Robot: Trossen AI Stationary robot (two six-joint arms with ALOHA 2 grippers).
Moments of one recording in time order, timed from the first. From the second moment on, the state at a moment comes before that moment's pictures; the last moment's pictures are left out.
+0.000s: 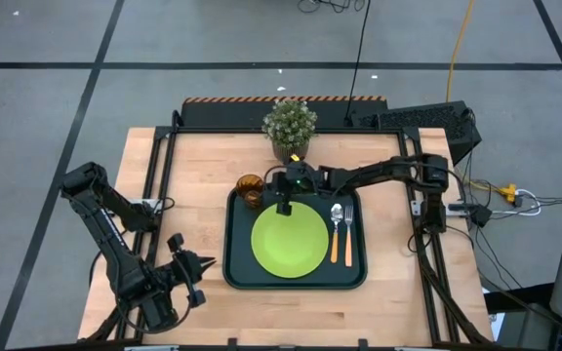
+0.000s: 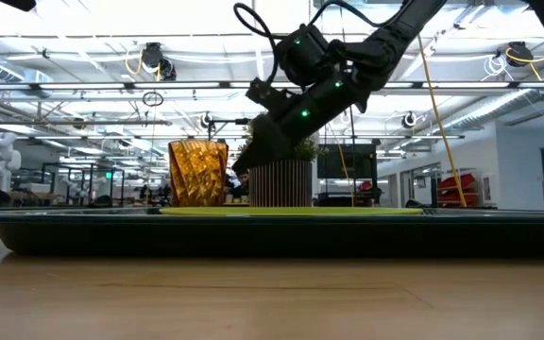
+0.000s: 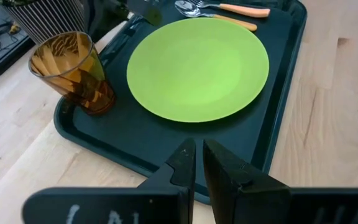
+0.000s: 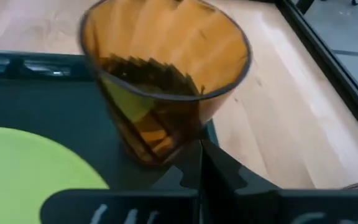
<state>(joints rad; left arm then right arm) -0.98 1.50 1.17 -1.13 -0.89 -1.32 -0.17 1.92 1.10 0.26 0.05 -0.17</state>
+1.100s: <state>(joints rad) -0.98 1.50 1.17 -1.12 -0.89 -1.29 -0.18 1.93 1.11 0.31 -0.06 -0.13</state>
